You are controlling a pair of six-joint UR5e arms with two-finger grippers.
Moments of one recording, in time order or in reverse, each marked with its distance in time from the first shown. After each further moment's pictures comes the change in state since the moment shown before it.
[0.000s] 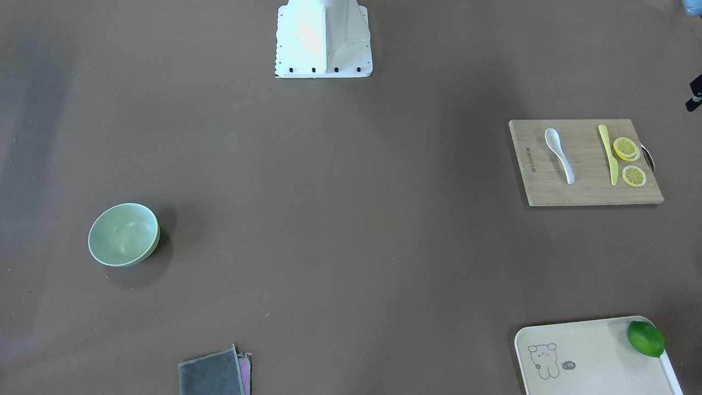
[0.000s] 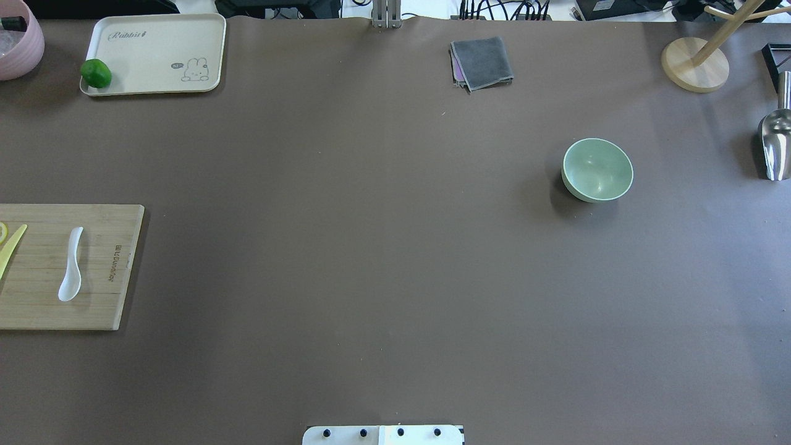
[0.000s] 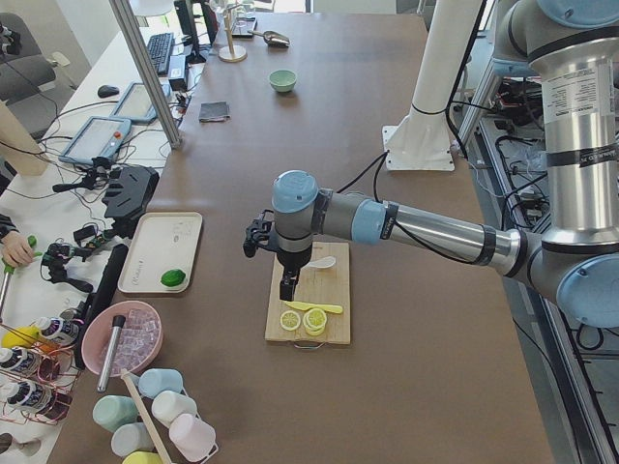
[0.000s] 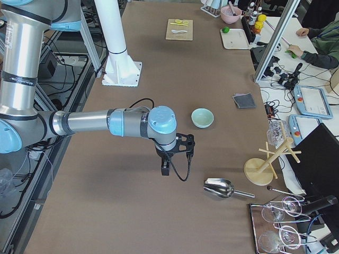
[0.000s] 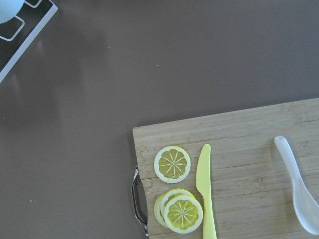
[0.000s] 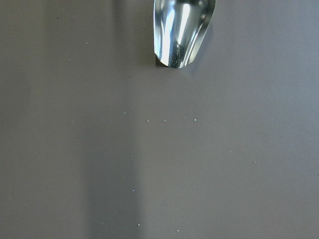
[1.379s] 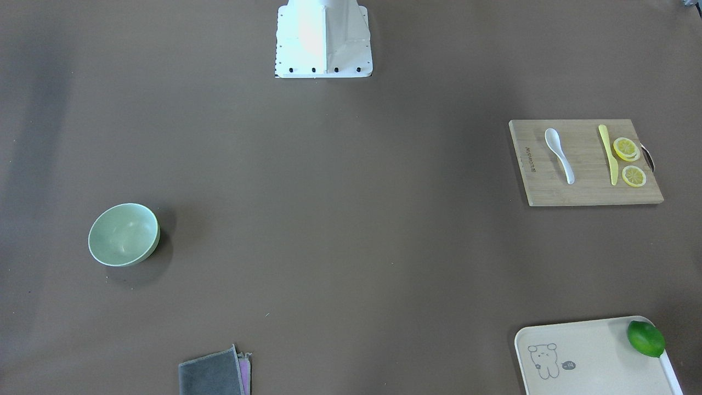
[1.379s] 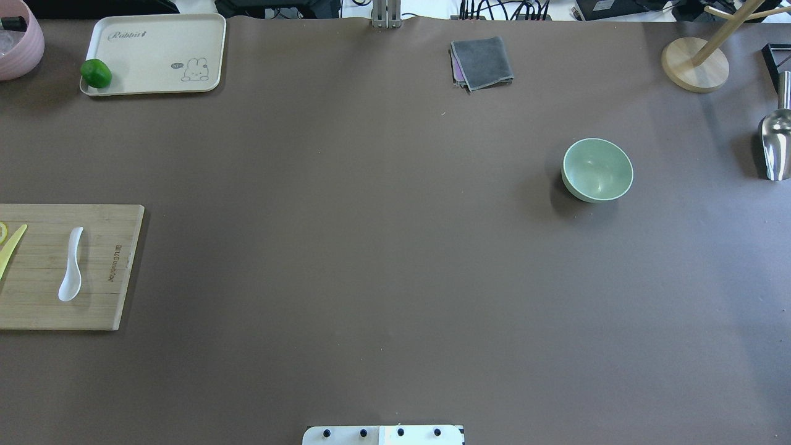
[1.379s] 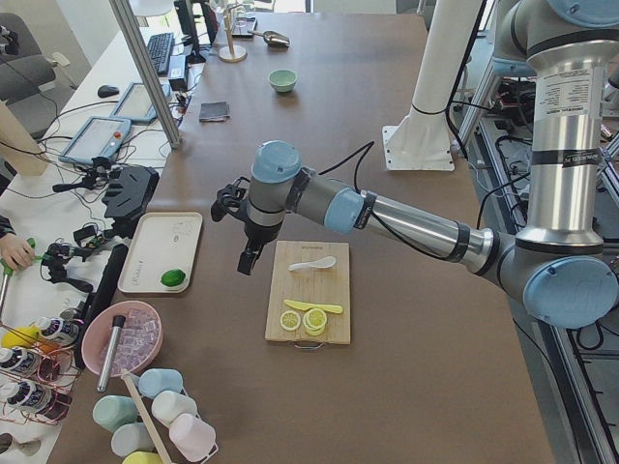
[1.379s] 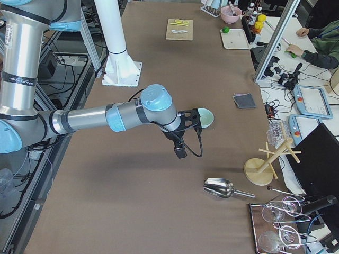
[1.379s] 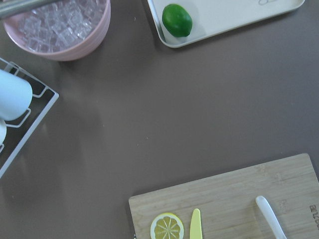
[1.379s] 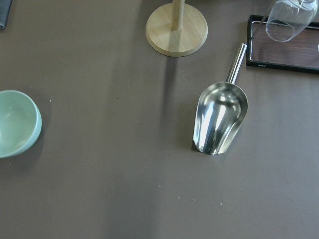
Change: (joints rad) left arm -0.053 -0.137 0.065 -0.191 0.006 -0.003; right arm -0.001 0.022 0.061 0.302 0.014 0.144
